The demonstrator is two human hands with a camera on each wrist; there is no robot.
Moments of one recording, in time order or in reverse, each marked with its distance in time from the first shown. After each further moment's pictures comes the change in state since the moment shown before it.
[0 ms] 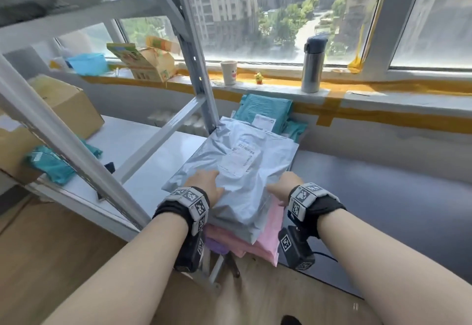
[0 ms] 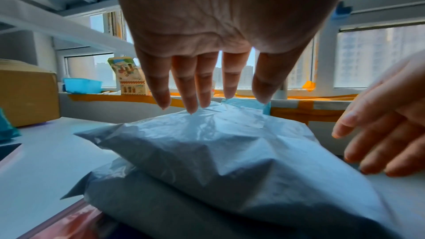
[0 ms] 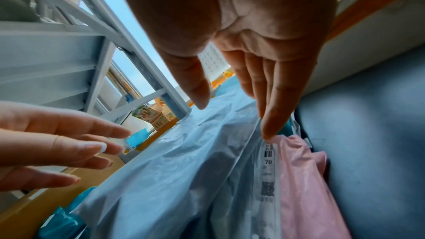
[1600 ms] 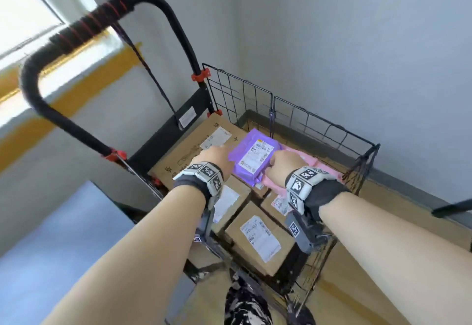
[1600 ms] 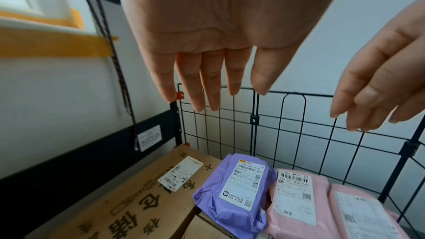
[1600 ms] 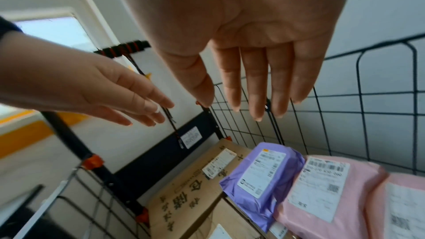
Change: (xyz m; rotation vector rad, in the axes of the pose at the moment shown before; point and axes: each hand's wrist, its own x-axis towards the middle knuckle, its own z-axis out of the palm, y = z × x) left_hand -0.230 0.776 0.314 0.566 -0.327 1.267; right_hand -0.287 0.652 -0.303 0.227 0.590 0.907
